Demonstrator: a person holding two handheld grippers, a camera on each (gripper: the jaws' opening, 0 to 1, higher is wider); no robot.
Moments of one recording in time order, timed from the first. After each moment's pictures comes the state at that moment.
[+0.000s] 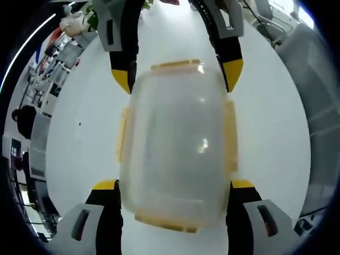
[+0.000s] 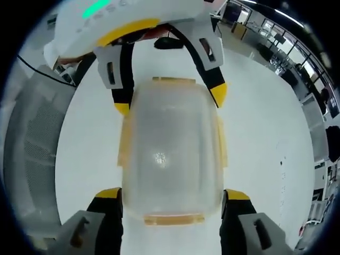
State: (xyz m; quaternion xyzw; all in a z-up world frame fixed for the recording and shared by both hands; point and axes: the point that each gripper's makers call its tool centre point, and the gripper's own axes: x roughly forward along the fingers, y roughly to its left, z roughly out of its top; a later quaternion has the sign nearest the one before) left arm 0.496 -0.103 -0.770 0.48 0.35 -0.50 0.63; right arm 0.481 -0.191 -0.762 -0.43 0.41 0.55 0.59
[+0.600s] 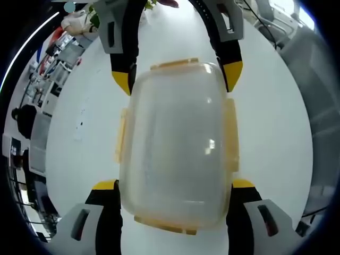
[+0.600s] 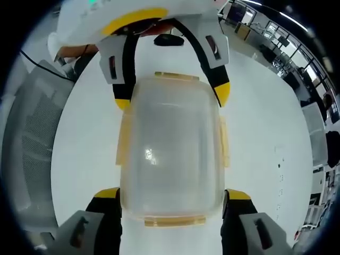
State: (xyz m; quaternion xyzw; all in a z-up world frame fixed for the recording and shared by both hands) left arm 0.503 -0.105 -0.770 0.48 0.35 -0.49 0.64; right arm 0.490 -0.193 -0.764 -0.44 0.41 0.55 0.58
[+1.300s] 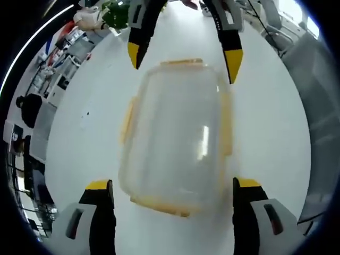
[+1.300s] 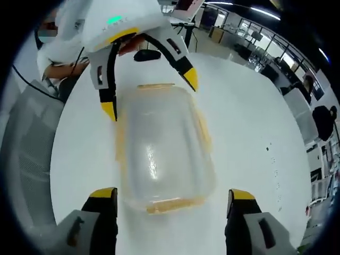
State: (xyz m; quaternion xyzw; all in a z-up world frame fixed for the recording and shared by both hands) left arm 0.494 -0.084 -0.761 0.44 0.35 -0.47 0.68; right arm 0.489 -0.207 -0.747 -0.37 0.39 0.50 0.68
